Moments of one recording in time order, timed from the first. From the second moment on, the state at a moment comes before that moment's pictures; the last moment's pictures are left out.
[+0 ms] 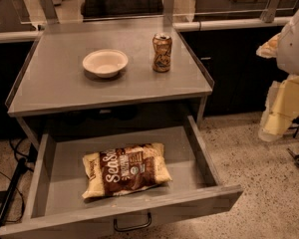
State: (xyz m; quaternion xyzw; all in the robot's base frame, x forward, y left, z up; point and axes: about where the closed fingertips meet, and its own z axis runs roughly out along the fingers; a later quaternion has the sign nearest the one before) arm 0.438 -0.217 0.976 -0.60 0.78 -0.03 0.16
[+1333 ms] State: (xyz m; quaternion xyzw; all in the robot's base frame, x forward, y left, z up) arm 0.480 -0.155 0.963 -0.67 0.73 -0.02 0.15
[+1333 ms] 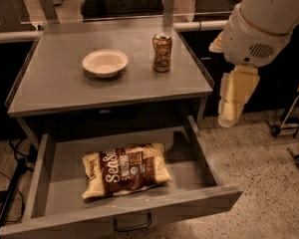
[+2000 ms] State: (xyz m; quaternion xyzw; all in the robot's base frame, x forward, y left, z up) arm 0.479 -0.133 0.941 -0.67 0.72 -0.01 0.15
